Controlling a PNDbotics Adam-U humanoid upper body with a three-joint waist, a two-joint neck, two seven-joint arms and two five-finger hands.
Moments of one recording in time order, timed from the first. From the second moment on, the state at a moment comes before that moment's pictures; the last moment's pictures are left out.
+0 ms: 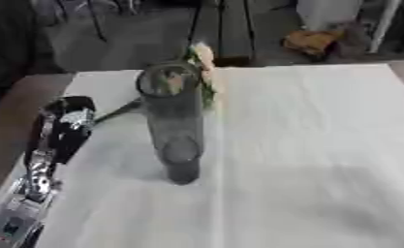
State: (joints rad) left arm -0.22 0.26 -0.03 -1.74 -0.31 0.16 0.29; right arm -0.37 -0.29 -0.37 -1.44 -0.05 -0.35 0.42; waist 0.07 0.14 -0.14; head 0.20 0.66
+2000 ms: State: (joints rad) left arm -0.70 0.30 -0.06 -1.23 -0.74 0.39 0.29; right arm -0.37 -0.29 -0.36 -1.44 -0.05 -0.35 0.43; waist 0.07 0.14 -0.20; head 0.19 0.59
